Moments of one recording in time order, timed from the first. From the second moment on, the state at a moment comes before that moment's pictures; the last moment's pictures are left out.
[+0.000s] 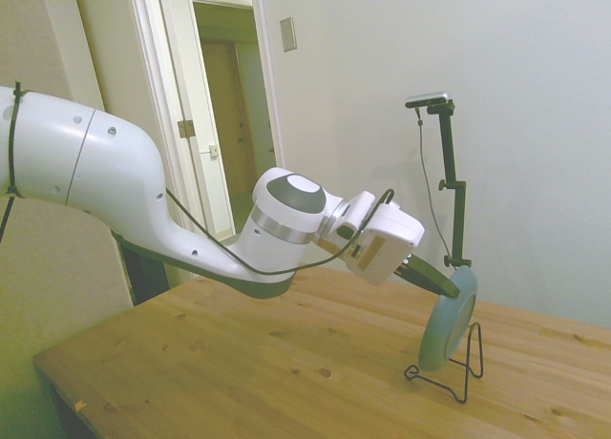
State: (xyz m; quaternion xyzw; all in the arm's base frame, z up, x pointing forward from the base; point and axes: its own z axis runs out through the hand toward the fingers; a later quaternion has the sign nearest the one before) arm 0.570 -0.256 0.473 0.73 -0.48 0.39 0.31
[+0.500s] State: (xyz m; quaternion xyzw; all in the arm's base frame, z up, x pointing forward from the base) arm 0.574 -0.258 0.463 0.73 -0.48 0.38 0.31
